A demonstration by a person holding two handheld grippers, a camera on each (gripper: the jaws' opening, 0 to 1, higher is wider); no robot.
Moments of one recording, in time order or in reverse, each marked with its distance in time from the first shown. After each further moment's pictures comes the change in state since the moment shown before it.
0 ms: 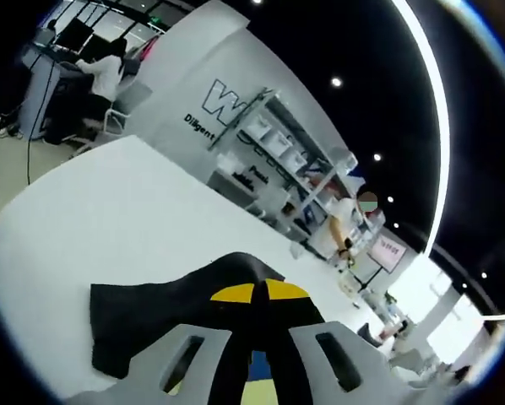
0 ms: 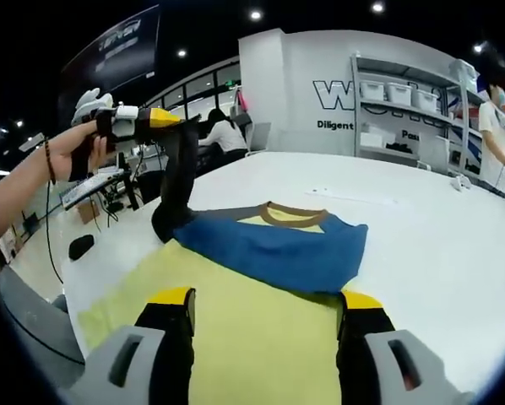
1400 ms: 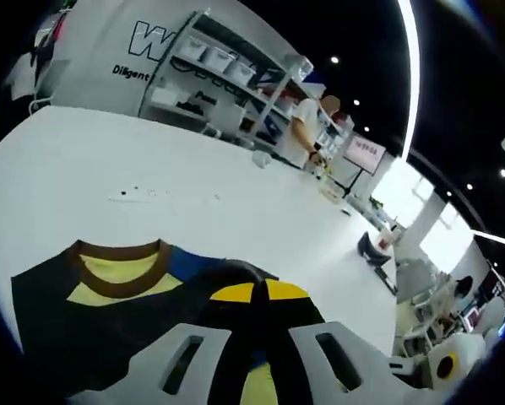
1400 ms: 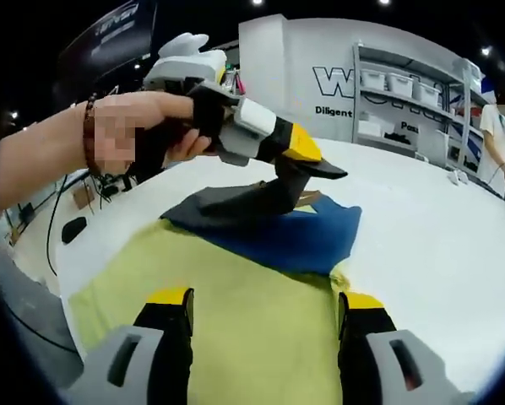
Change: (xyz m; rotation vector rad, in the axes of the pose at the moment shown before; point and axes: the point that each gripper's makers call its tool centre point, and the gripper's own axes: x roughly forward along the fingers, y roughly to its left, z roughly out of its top) left arm 0.126 -0.067 -0.170 0.249 0.415 -0.138; right arm 0.001 -0.013 -0.022 -0.026 0.090 -0.029
